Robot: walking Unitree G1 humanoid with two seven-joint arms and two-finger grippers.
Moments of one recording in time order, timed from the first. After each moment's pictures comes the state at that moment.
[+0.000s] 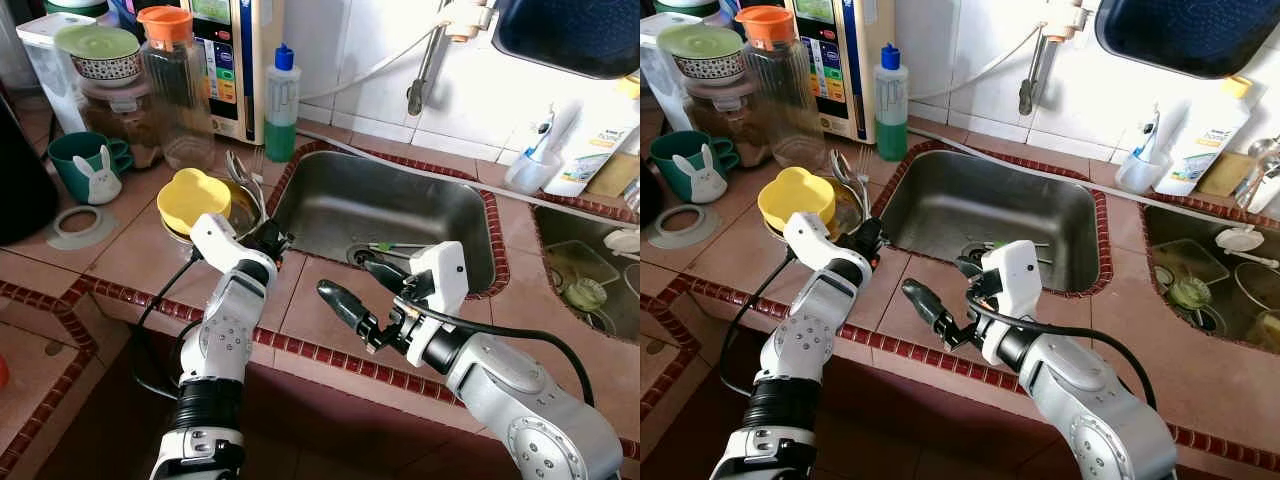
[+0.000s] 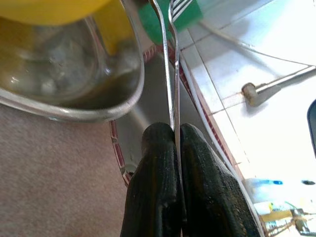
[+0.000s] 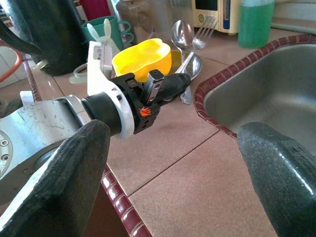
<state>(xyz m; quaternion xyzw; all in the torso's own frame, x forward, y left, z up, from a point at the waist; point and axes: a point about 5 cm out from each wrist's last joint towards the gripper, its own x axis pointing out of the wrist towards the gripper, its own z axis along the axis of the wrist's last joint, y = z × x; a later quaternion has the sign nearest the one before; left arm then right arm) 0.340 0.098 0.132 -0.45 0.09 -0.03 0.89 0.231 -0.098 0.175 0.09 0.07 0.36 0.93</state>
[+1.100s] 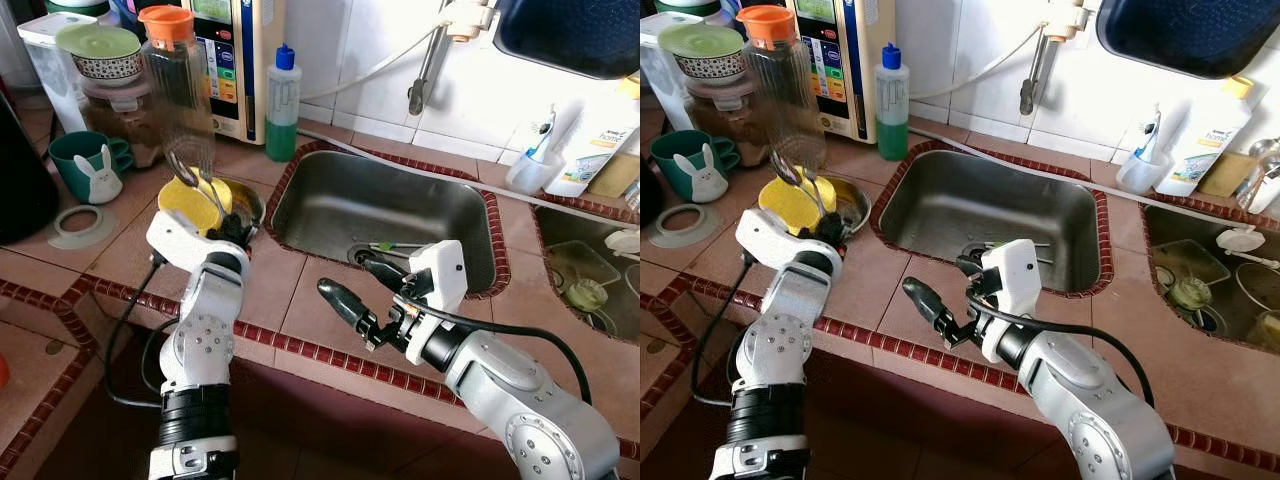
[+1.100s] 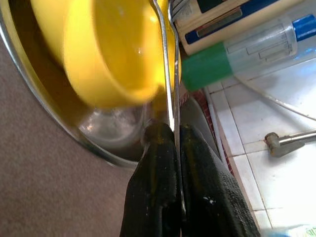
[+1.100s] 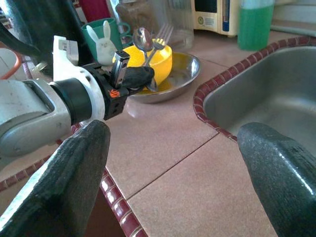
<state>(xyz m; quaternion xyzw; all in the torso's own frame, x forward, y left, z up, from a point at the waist) 0.331 0.123 0.153 -0.48 0.08 0.07 0.87 0.234 -0.098 0.175 0.10 0.07 0.36 0.93</state>
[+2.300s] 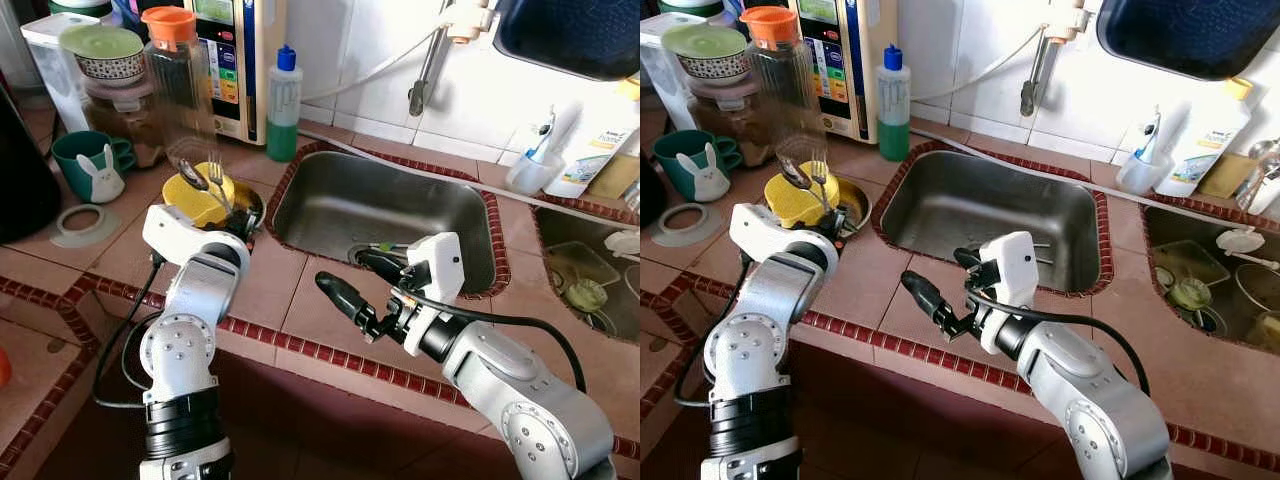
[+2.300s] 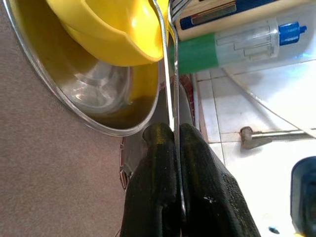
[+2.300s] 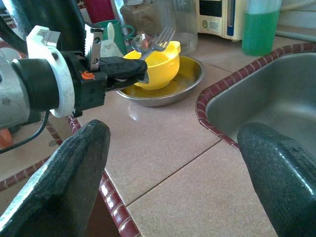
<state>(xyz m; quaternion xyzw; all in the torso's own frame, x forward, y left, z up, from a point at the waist) 0.314 0.122 0.185 -0.55 0.12 0.06 0.82 0.241 -0.098 0.177 0.09 0.06 0.37 0.92</state>
